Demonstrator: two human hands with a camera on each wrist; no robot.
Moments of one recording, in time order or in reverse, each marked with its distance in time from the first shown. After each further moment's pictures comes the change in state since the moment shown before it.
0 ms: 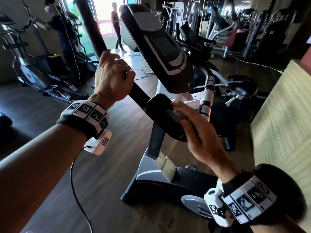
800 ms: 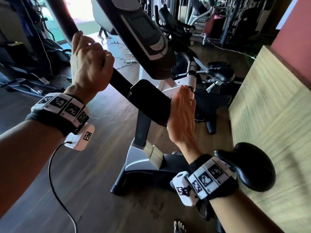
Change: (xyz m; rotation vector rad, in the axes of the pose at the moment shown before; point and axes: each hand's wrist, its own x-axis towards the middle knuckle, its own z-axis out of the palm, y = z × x) left_hand -0.007 0.002 0.007 -0.001 0.071 -0.023; right_hand 0.004 -0.014 0.035 -0.218 0.217 0.518
